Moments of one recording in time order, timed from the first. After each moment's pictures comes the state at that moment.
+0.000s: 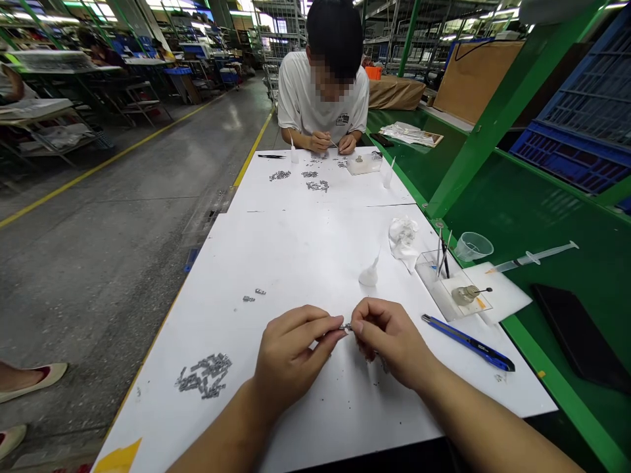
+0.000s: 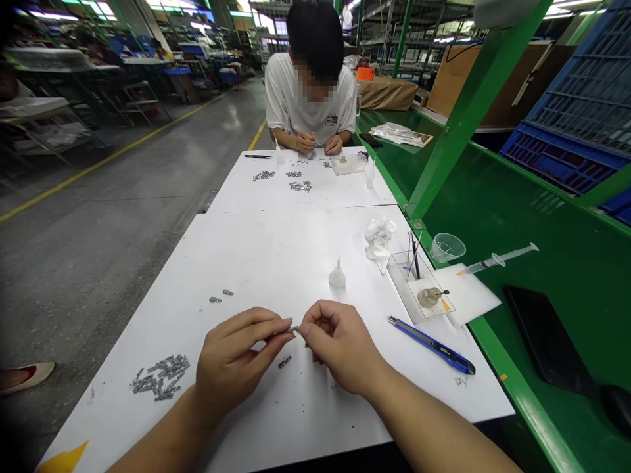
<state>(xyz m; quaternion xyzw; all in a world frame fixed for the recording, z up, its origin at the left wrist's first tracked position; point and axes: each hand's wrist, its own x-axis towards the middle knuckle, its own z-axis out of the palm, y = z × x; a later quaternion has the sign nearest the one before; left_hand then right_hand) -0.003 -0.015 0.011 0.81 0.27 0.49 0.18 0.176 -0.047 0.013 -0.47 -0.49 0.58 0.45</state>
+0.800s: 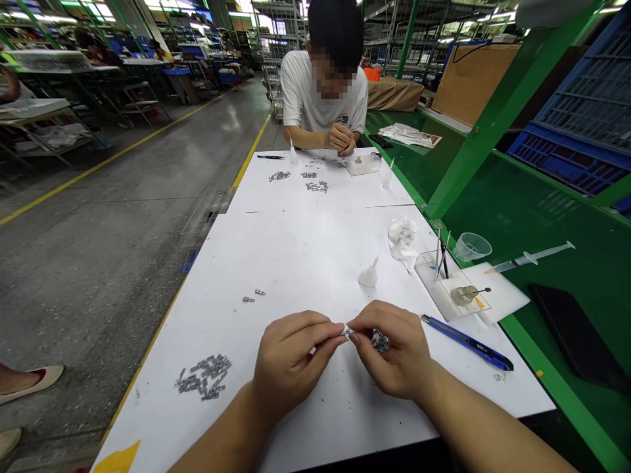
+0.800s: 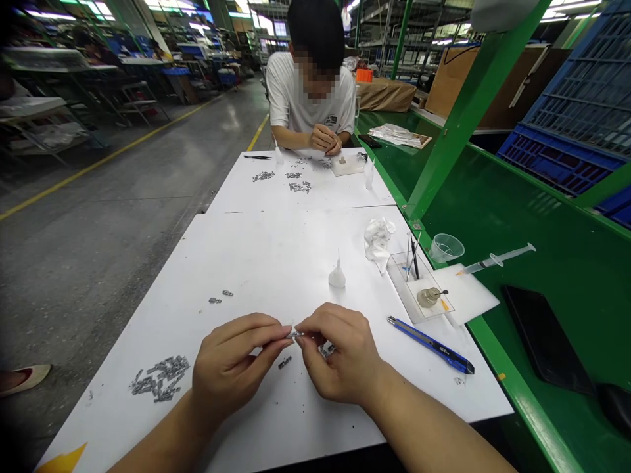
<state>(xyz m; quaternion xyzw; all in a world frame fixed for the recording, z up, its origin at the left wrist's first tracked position) -0.003 -0.019 0.018 0.81 0.26 0.49 0.18 0.175 -0.050 0.012 -0.40 -0.73 0.19 0.53</state>
